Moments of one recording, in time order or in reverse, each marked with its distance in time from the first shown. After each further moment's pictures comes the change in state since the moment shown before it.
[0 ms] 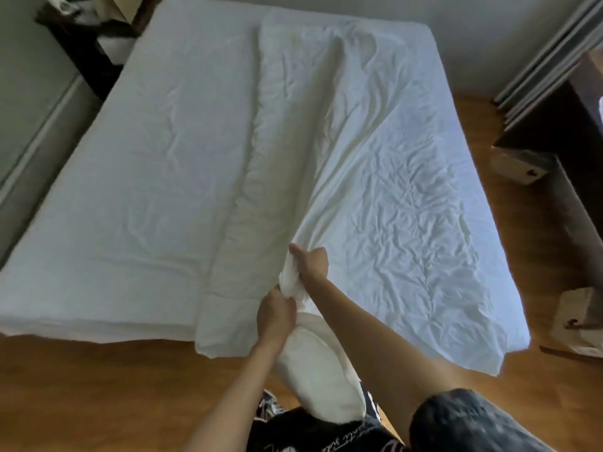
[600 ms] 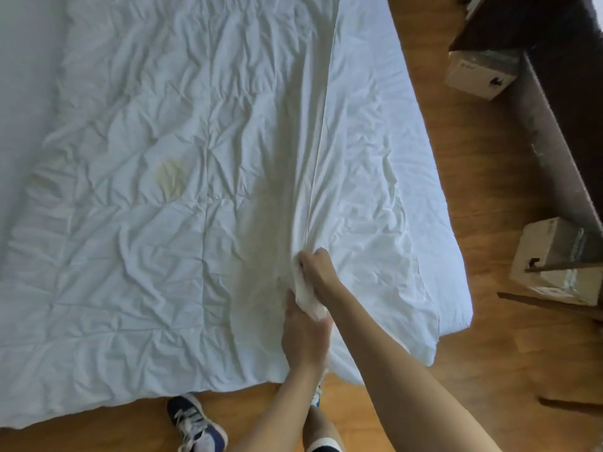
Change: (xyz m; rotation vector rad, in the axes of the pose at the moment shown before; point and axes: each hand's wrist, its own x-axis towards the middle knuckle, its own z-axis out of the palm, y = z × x) left_hand -0.003 0.090 0.444 0.074 -0.141 -0.154; right_hand 0.275 0.155 -0.306 -0.052 -0.053 0.053
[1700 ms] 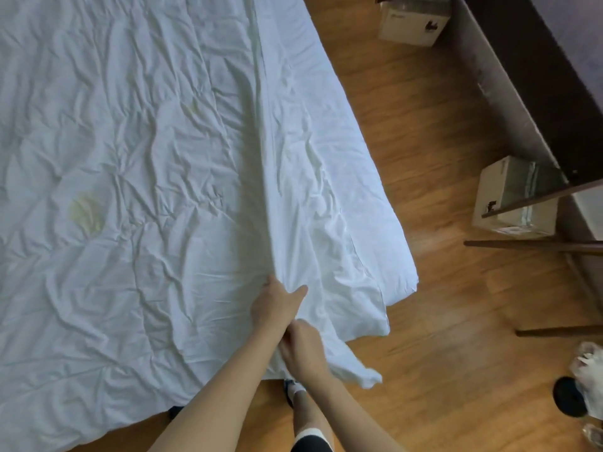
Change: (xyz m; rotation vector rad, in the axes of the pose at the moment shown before) left_hand 0.008 0.080 0.068 0.641 -0.231 0.107; right_hand -0.072 0.134 -0.076 -0.320 0.053 -0.374
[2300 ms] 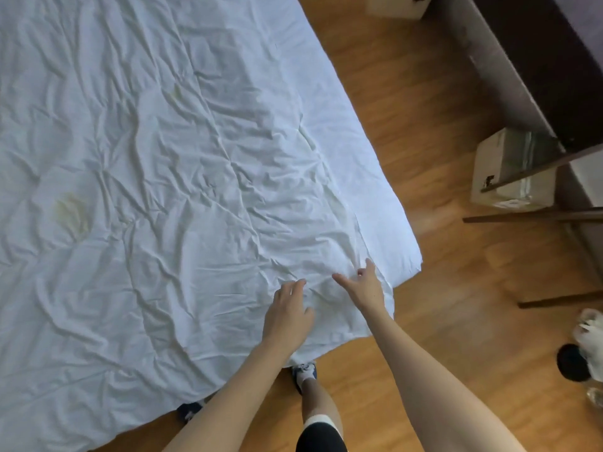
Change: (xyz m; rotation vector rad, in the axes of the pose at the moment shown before) left_hand -0.012 -0.040 0.034 0.182 -0.063 0.481; right_hand 0.057 0.089 -0.070 0.239 0.192 0.630
